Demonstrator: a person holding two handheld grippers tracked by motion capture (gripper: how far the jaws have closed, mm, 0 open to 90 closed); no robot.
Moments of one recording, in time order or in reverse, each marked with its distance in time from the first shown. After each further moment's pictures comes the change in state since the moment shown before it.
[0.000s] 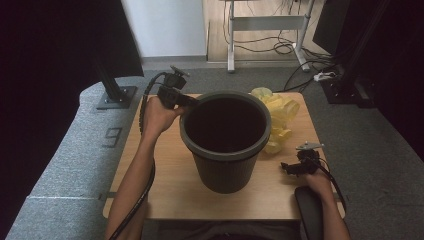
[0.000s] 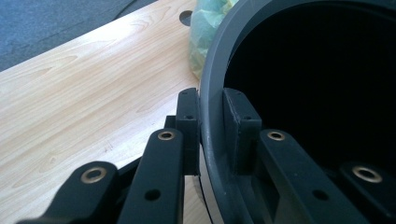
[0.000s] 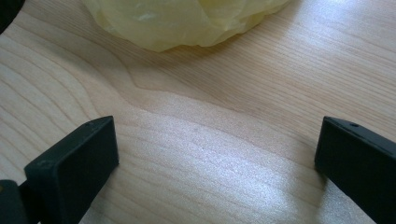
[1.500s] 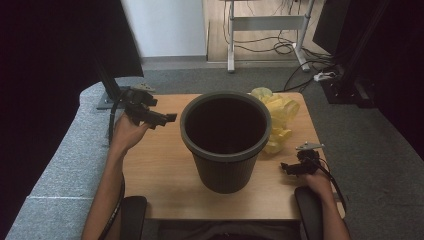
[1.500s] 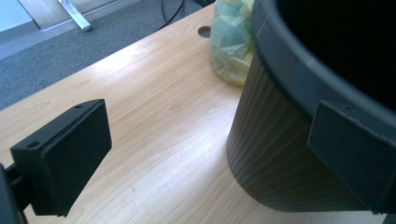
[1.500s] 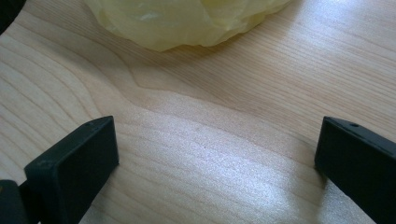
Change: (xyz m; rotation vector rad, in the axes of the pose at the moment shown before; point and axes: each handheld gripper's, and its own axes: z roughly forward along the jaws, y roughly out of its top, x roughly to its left) left arm 0.047 -0.081 -0.037 -0.166 0.018 0.085; right arm 0.001 0.000 0.000 -0.001 0.000 -0.001
